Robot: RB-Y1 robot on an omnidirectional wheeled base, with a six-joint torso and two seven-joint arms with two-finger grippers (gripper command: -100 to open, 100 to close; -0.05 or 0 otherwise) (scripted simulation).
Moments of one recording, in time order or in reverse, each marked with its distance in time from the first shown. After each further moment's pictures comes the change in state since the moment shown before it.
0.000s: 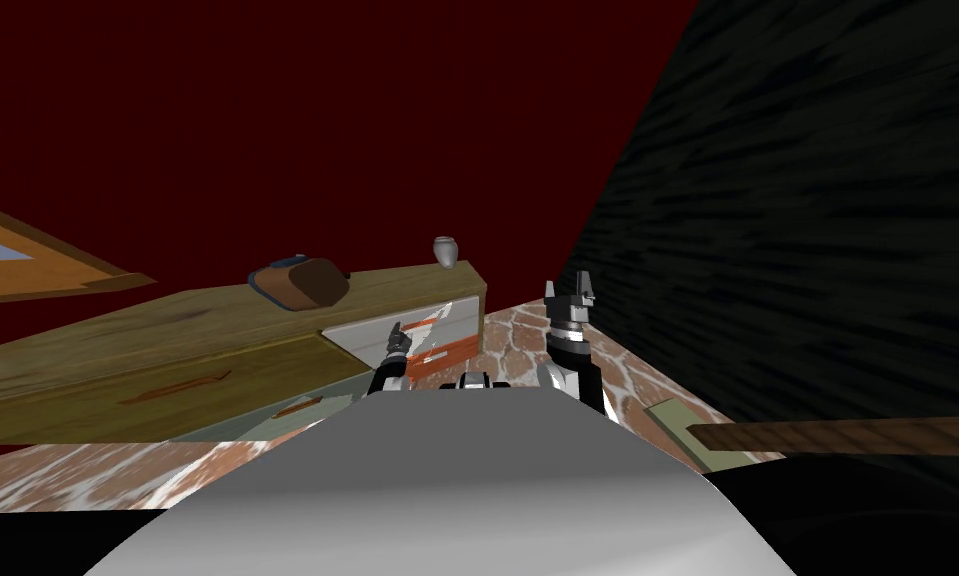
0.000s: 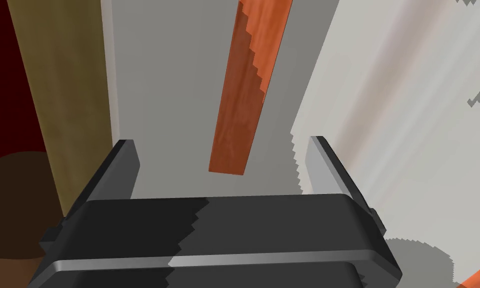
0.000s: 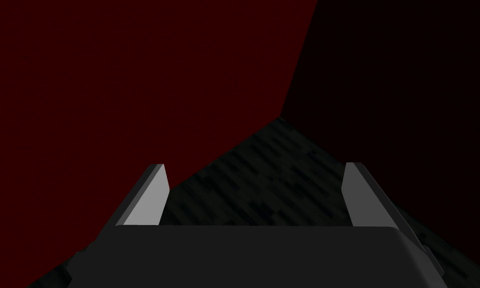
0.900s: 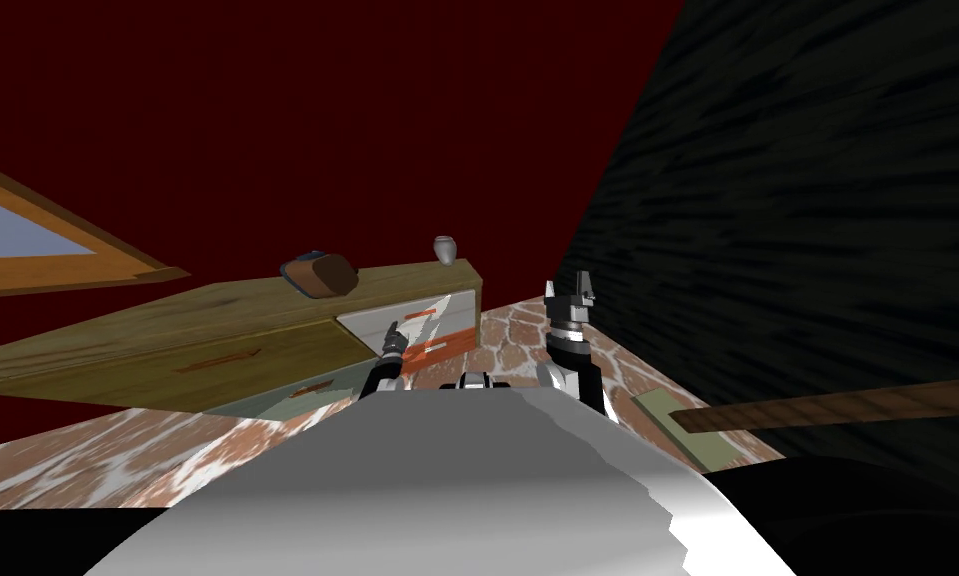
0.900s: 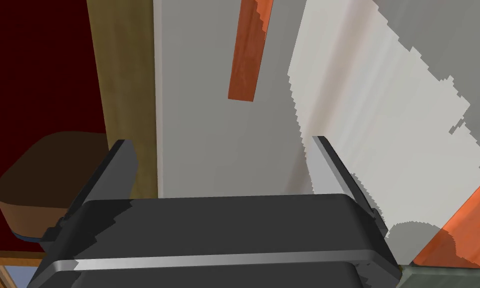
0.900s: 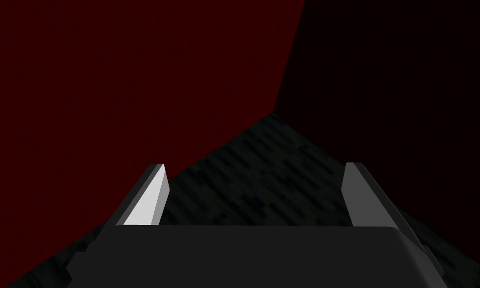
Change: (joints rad) left arm 0.023 0.054 -0.008 -0.031 0.001 0.010 0.002; right arm 0.000 0.000 0.000 0.000 0.000 0.000 0.000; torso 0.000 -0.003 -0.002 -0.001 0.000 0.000
